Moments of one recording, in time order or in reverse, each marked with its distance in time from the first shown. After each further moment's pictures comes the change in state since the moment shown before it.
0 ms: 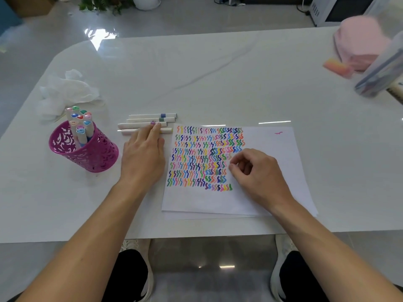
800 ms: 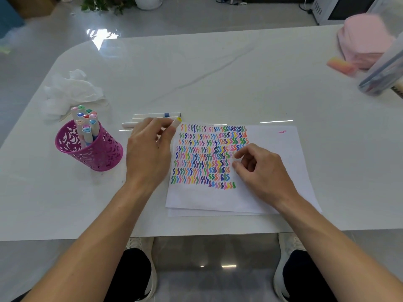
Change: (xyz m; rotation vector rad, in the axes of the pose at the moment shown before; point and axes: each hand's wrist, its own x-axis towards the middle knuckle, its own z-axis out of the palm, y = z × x) left_hand -0.015 0.029 -0.029 -0.423 0.277 0.039; right_hand 0.003 0.000 -0.001 0.028 -0.009 0.003
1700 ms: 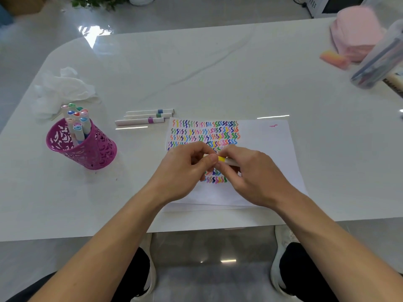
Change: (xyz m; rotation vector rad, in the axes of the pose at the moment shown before) left_hand -0.031 0.034 0.017 -0.302 -0.656 -0.114; right_hand -0.011 -0.016 -0.008 -0.100 -0.154 -0.249
